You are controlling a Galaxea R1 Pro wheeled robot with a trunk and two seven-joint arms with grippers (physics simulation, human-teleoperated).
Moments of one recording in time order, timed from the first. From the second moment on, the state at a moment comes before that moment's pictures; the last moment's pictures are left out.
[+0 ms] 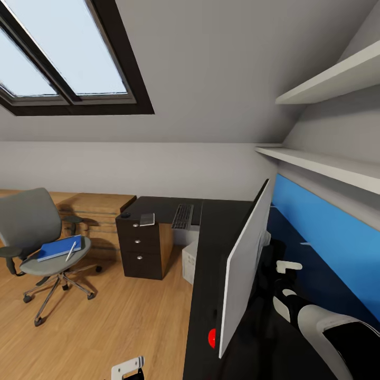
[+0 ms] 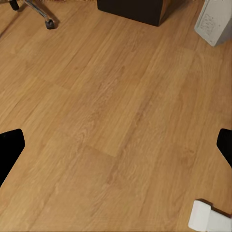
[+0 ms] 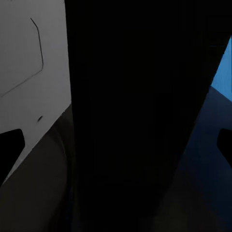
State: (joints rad) left arm -0.07 0.19 -0.81 -1.17 0.77 -0.04 0.89; right arm -0.90 -0.12 0.29 0.02 -0.32 -0.47 -0.20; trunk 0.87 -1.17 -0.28
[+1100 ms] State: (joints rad) left arm -0.07 0.19 -0.81 -1.17 0.77 -0.04 0.89; right arm -0.90 -0.12 0.29 0.02 -0.32 -0.47 -0.20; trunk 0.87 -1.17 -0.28
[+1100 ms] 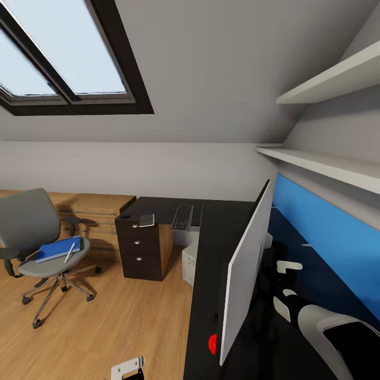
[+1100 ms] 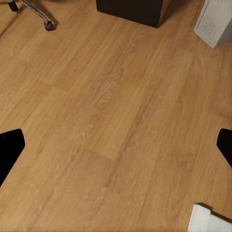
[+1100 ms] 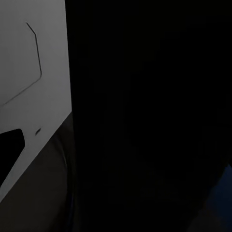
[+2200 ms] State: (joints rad) left arm -0.07 0.19 -0.80 -1.09 0.77 -0.04 0.89; right arm -0.90 -0.12 0.27 0.02 -0.30 -0.47 -0.20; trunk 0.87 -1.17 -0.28
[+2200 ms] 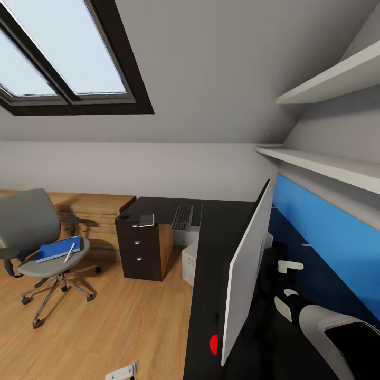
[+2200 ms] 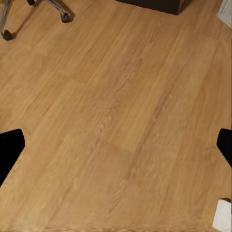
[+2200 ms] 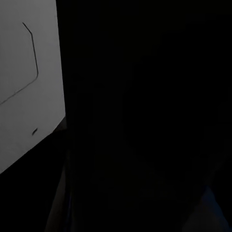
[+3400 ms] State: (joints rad) left arm -0.07 0.15 -0.78 -0.32 1.08 -0.43 0.33; right arm -0.90 -0.12 0.28 0.02 -0.31 -0.47 -0.20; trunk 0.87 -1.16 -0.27
